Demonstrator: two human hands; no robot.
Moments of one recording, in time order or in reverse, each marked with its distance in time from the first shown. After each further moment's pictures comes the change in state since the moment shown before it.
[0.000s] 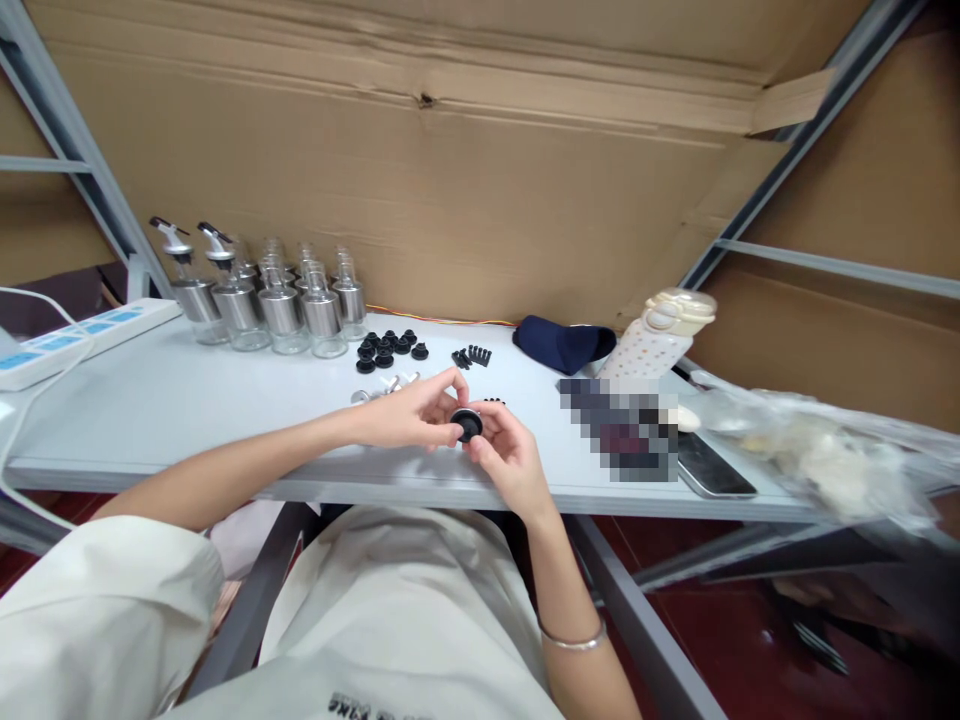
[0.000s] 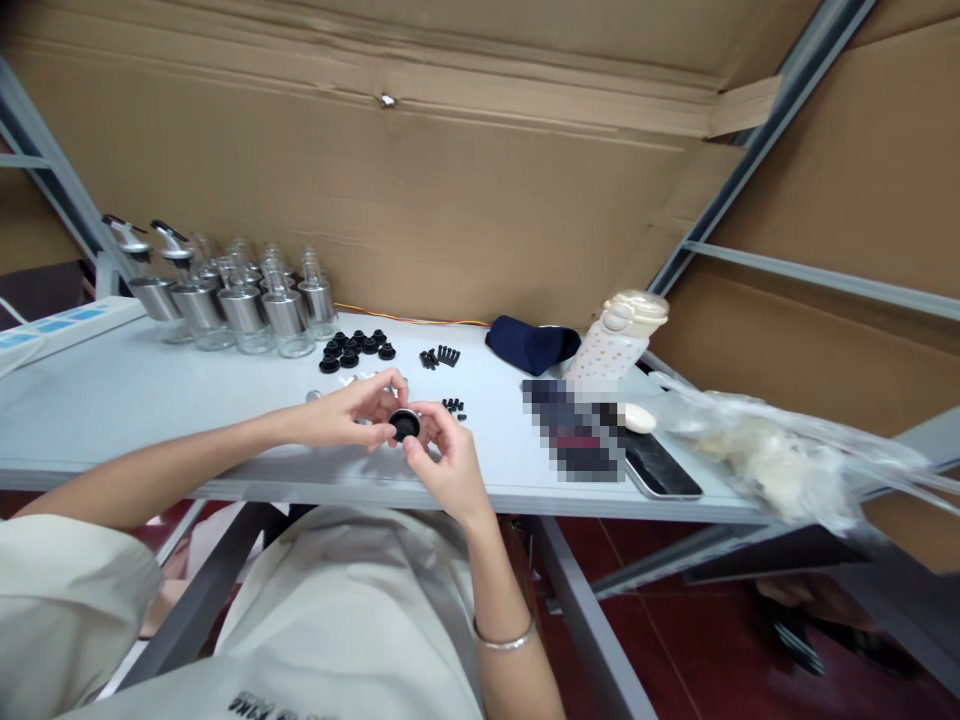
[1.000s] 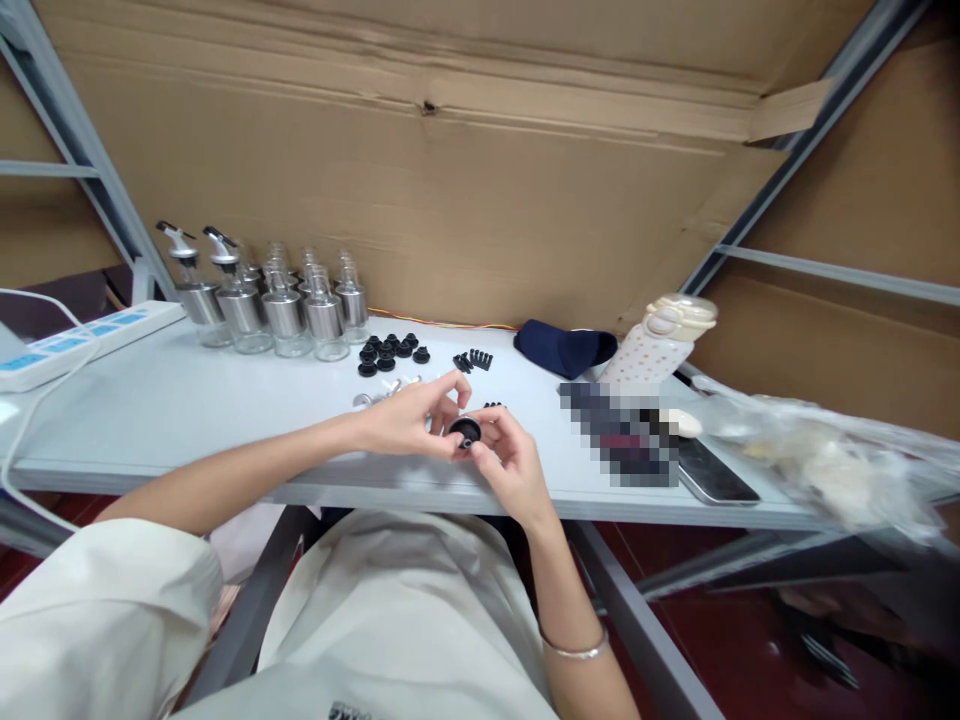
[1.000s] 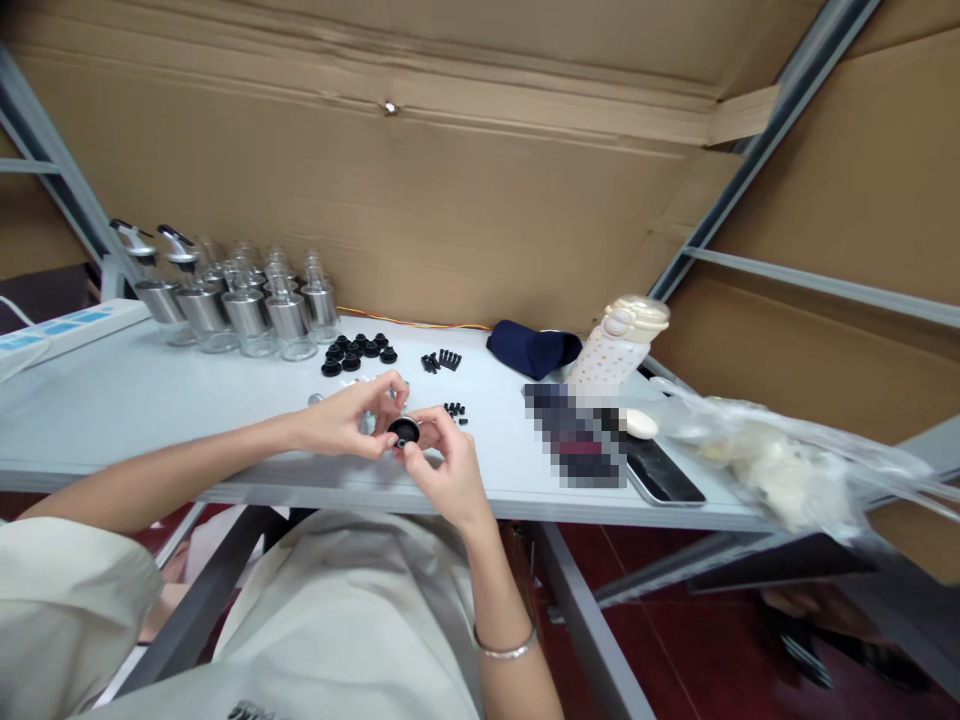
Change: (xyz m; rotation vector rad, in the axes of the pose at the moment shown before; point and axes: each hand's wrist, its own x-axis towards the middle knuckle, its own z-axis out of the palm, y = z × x) left_hand -0.001 0.002 0.002 0.364 0.091 0.084; right_hand -0.001 -0.005 0.001 -0.036 -0.028 -0.012
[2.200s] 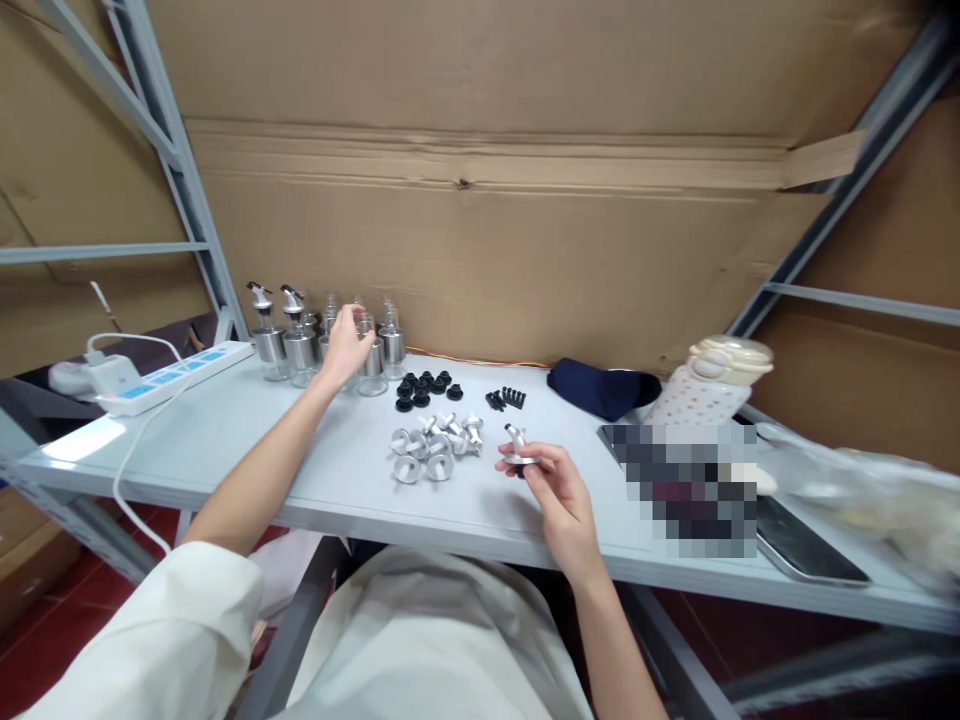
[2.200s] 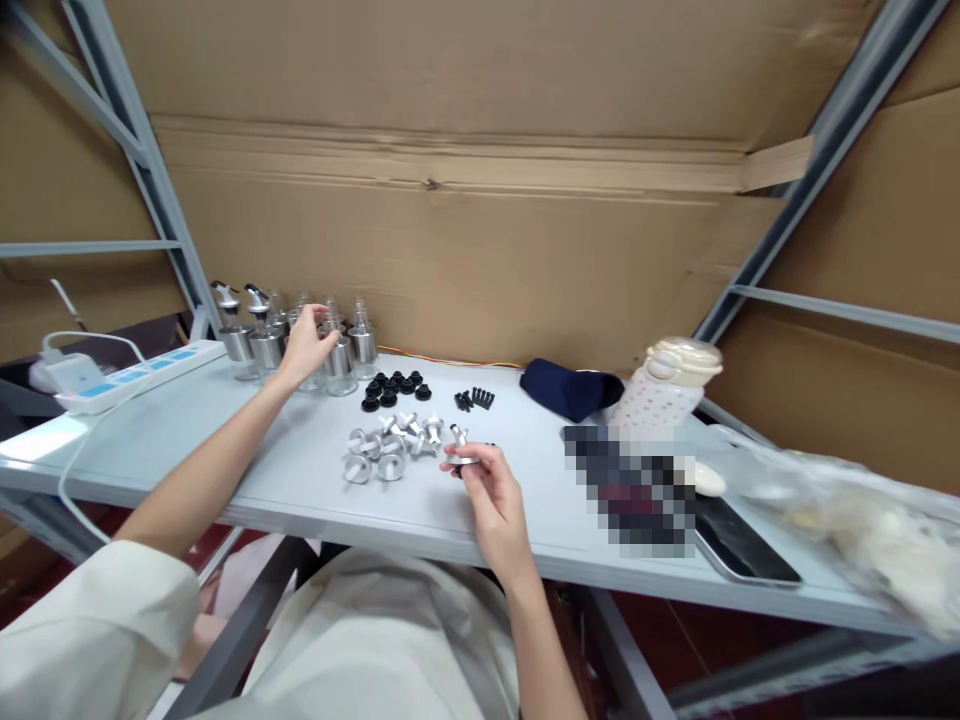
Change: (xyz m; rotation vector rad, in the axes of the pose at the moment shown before) left_hand -0.021 -0.108 -0.148 0.616 1.115 -0.322; right_hand -0.001 0.009 -0.002 0.132 0.155 -0.114
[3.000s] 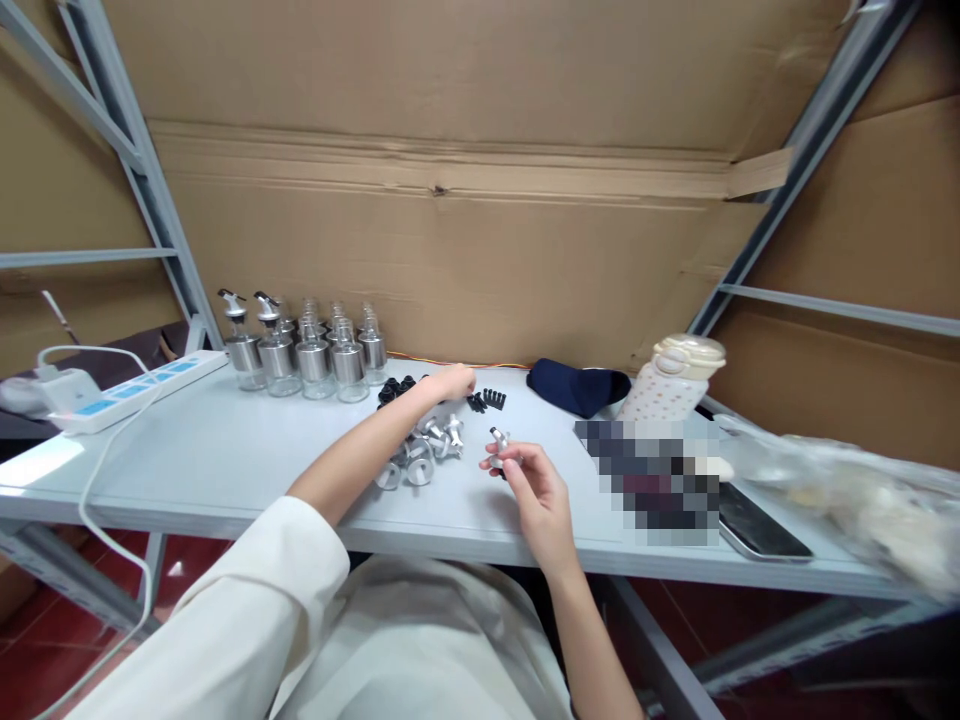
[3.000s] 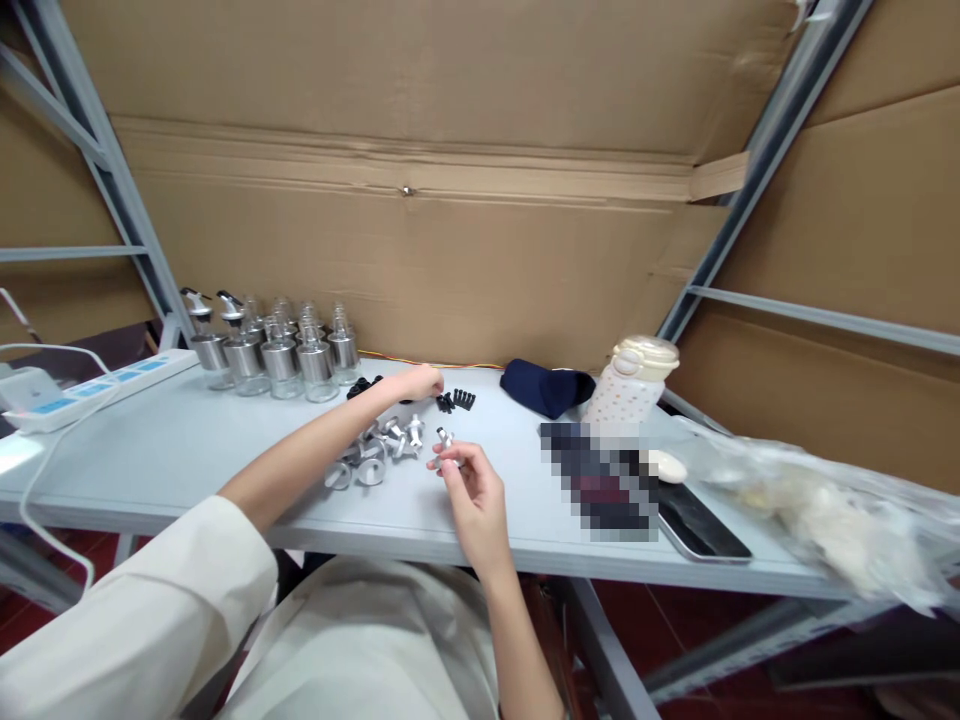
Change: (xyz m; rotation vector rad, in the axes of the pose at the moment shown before) left_hand -0.025 0.116 0.141 0.329 -1.083 0.414; right_hand 0.002 0.001 0.001 -0.029 0.105 0.089
